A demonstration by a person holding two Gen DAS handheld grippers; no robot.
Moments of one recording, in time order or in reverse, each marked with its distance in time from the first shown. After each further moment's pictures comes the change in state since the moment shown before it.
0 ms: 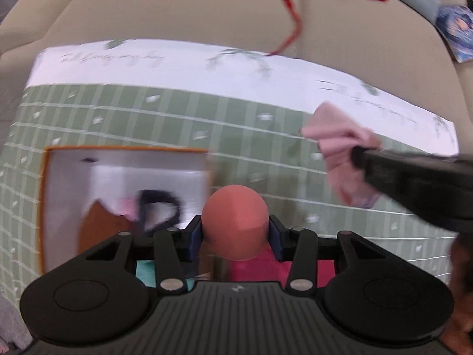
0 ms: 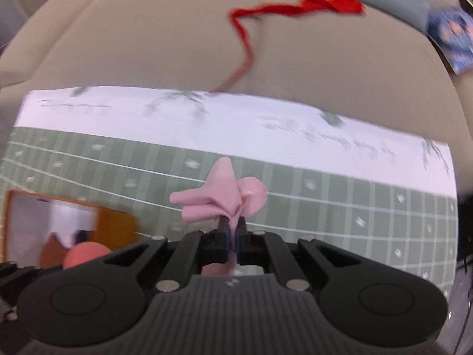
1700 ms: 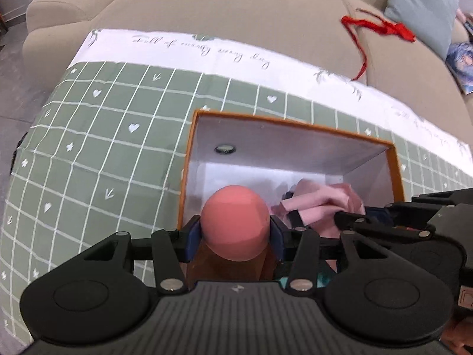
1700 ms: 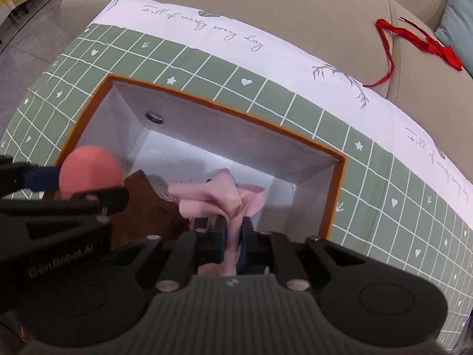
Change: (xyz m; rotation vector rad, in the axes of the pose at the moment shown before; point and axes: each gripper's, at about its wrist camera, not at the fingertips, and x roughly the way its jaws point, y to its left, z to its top) left arm 0.031 0.194 -0.035 -0.020 -0.175 -0.086; right arm 0.054 0.226 -0.066 -0.319 0.049 0.021
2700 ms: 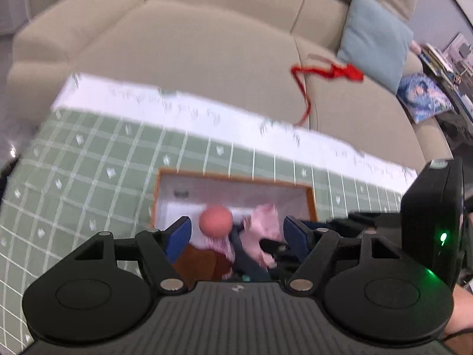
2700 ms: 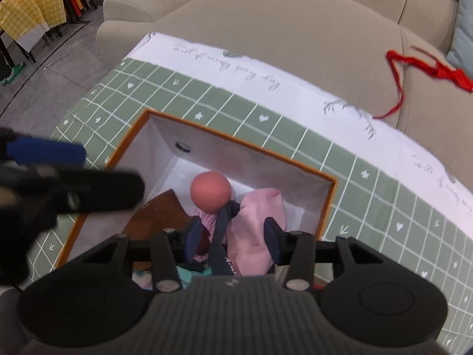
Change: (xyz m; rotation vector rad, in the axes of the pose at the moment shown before) left arm -0.092 -0.019 0.011 0.011 -0.184 -0.140; right arm -0.042 -0.018 -0.015 -0.035 -0.154 0.128
